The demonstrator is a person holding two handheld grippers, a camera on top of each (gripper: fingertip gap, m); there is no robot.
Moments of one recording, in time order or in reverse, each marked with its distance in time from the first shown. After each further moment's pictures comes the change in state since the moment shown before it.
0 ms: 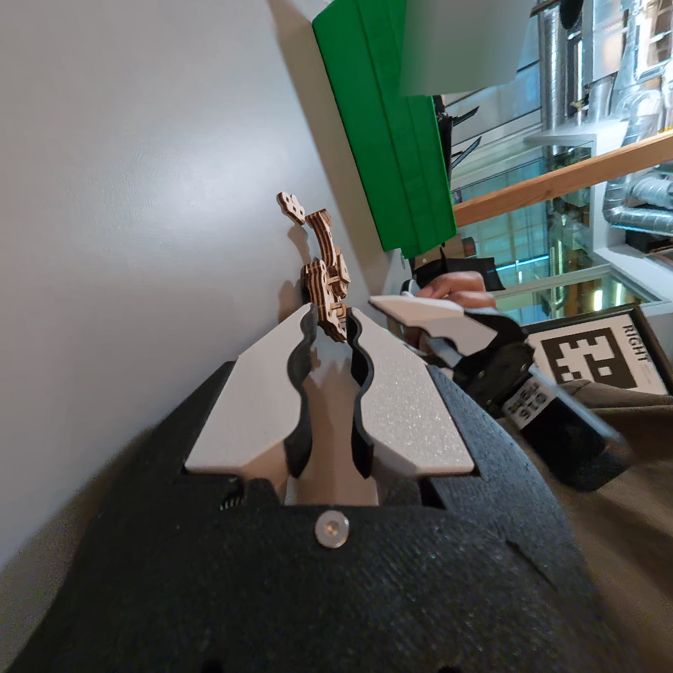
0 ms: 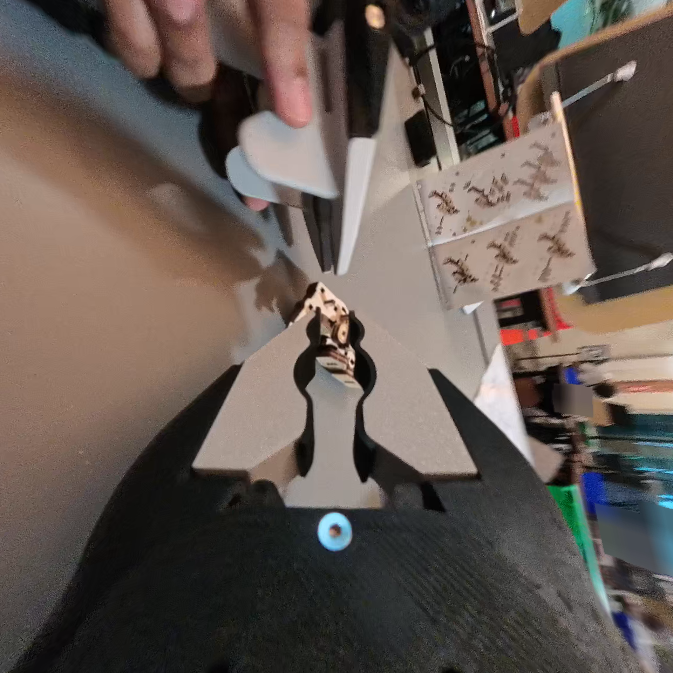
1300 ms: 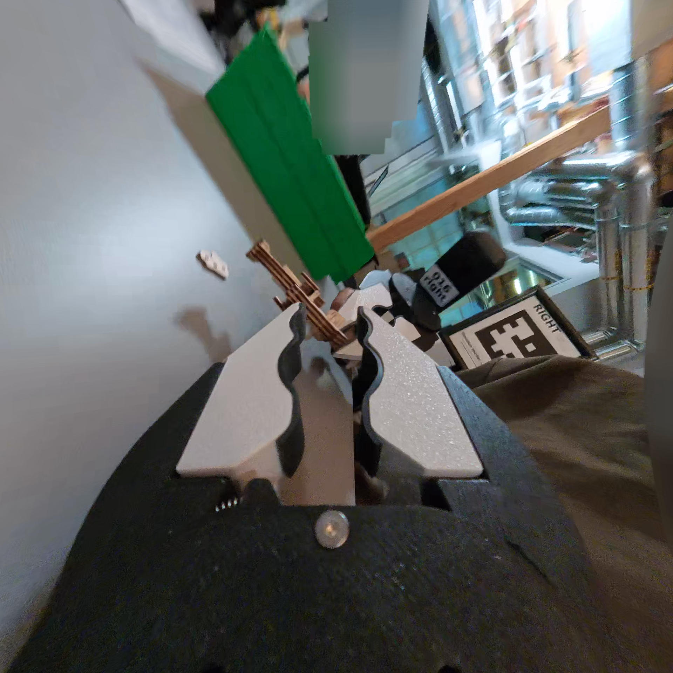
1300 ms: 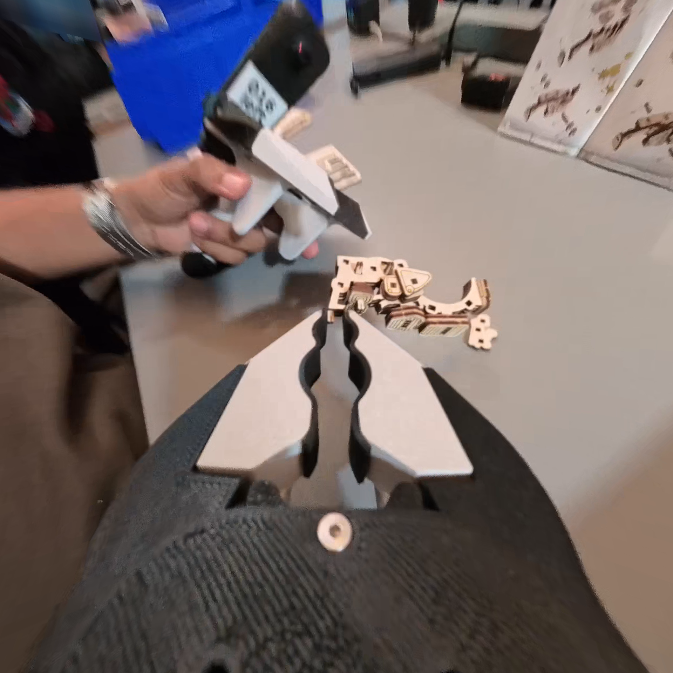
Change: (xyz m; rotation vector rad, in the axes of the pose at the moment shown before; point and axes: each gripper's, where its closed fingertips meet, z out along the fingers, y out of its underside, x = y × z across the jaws) left arm 0.046 -0.020 -0.016 0.105 0.238 0.101; right arm 0.008 -0.014 -0.026 0.272 -0.487 0.932
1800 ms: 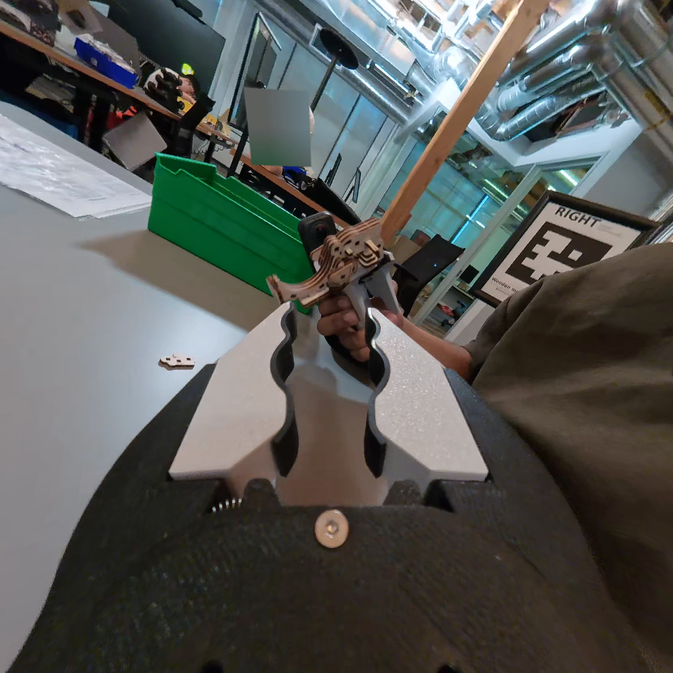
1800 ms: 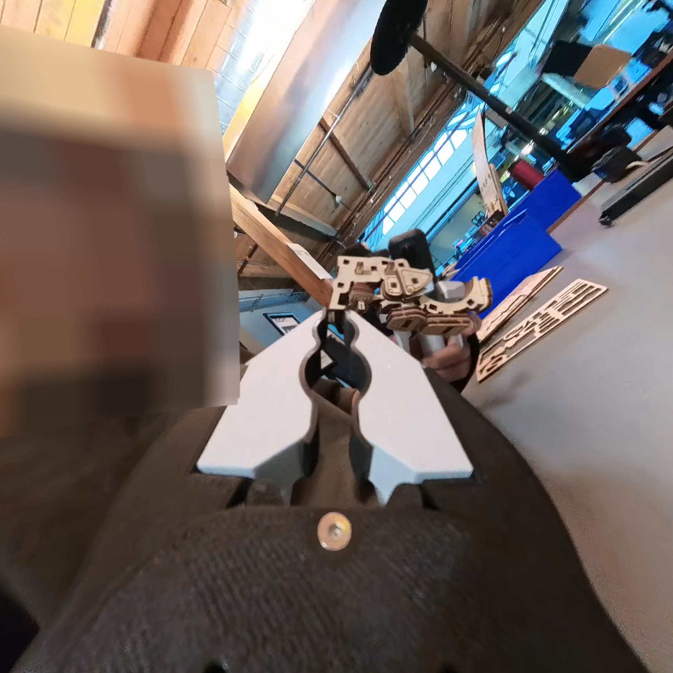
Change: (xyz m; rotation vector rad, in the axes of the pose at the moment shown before) left arm 0.062 0.000 -0.003 0.054 0.085 0.517; right arm -0.018 -0.078 -0.083 0.543 -0.803 0.680
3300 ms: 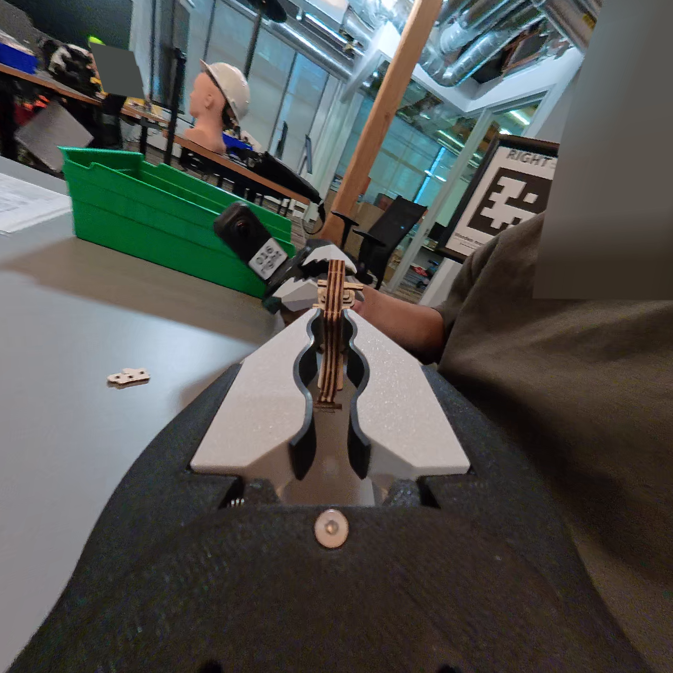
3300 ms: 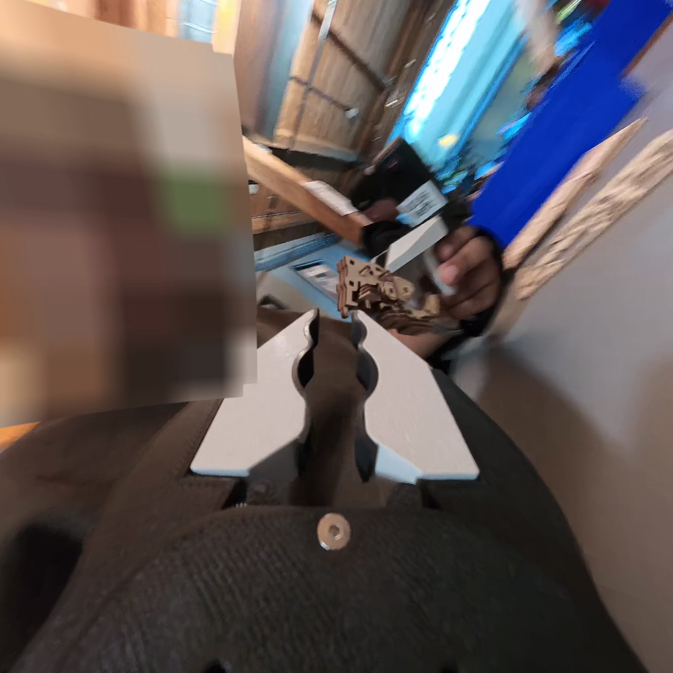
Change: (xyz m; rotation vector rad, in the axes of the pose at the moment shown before) left arm 0.031 0.014 0.002 -0.081 0.141 0.104; right arm 0.011 0.032 0.002 -0.197 -0.013 0.221
